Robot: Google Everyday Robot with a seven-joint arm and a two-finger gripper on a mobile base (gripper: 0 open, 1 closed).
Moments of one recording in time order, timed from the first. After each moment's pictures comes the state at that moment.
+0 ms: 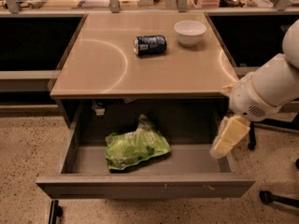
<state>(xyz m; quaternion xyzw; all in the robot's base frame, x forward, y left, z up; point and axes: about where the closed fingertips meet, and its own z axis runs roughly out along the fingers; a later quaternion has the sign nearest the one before) 0.456 -0.179 0.826 -0.57 0.79 0.09 0.20</state>
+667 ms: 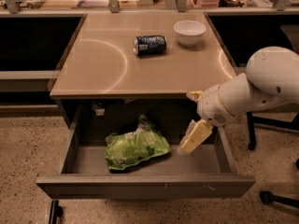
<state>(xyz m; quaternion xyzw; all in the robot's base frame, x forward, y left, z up) 0.492 -0.105 0.778 -0.58 0.74 0.19 0.28</state>
